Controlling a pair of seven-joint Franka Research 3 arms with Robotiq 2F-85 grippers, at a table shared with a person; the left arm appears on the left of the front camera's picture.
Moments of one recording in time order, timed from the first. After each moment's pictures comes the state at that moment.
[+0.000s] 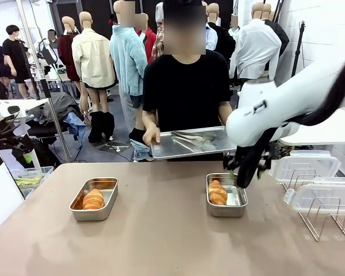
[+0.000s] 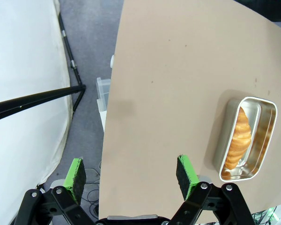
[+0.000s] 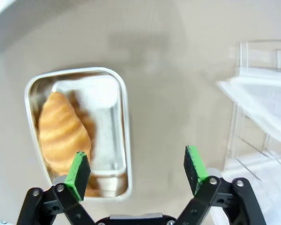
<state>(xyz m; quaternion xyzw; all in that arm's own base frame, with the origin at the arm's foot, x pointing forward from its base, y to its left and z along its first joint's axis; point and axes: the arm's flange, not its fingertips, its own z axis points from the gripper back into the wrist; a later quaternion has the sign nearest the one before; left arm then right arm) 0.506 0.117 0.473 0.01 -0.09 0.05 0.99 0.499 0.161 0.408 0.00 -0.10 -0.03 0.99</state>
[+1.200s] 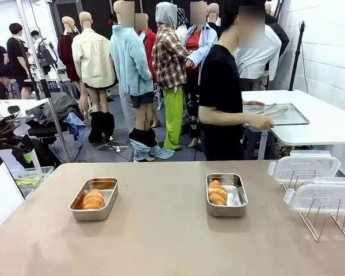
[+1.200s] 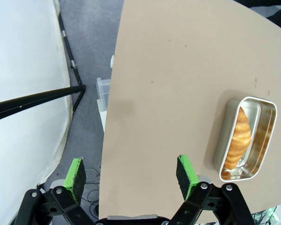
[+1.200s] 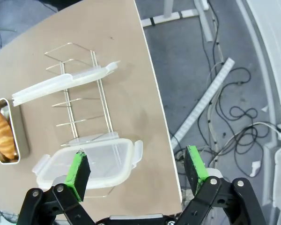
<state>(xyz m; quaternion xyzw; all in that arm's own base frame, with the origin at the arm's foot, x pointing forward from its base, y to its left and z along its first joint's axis) 0.506 0.117 0.473 0.01 -0.09 0.05 0.99 0.383 -0.178 0.512 0.04 -0.20 -0.12 0.97</state>
